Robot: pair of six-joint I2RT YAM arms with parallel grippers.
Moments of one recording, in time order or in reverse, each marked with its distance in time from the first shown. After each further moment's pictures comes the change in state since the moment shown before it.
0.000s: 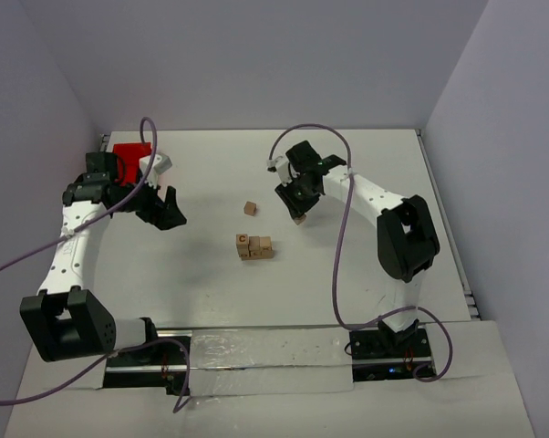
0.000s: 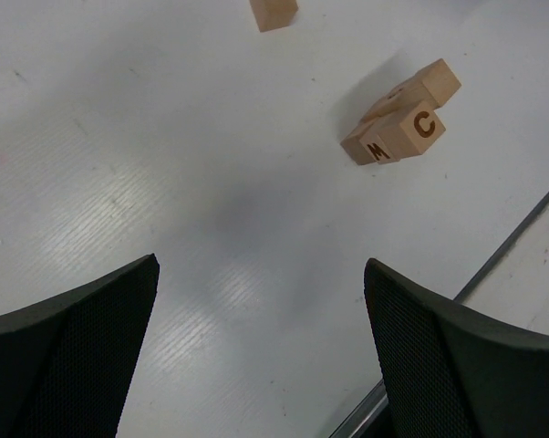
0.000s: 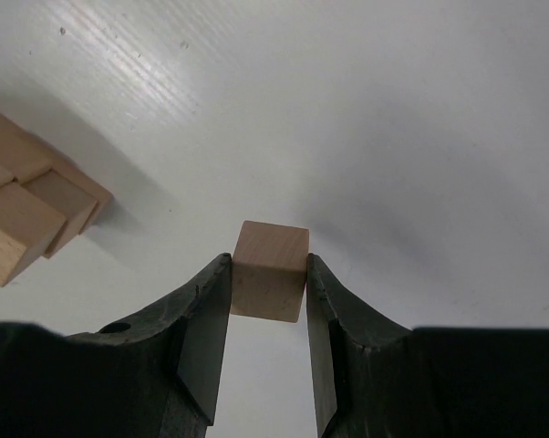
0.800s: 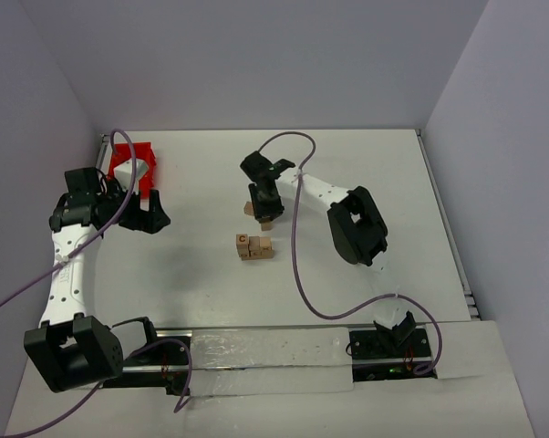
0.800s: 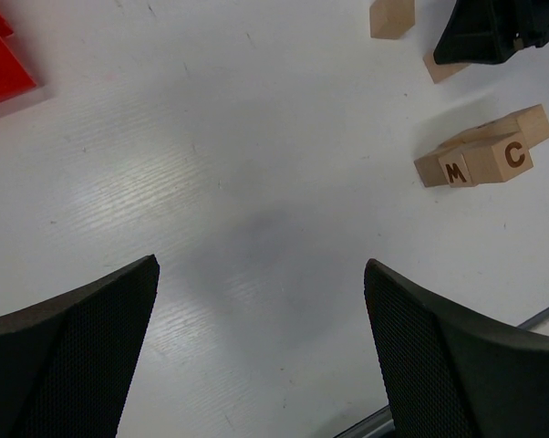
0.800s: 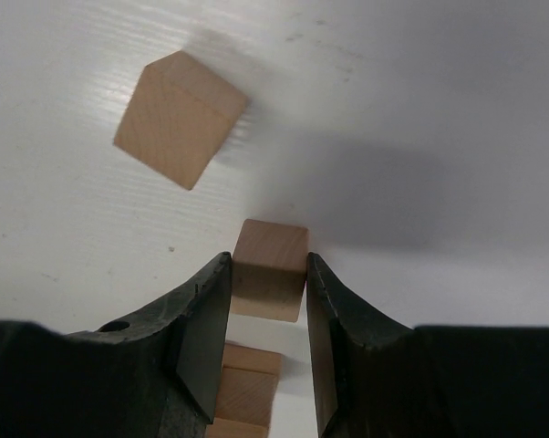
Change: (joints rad) left arm 0.124 -0.161 -0.139 0.119 -0.137 -0.161; right arm 0.182 0.372 0.364 -0.088 0.225 0.717
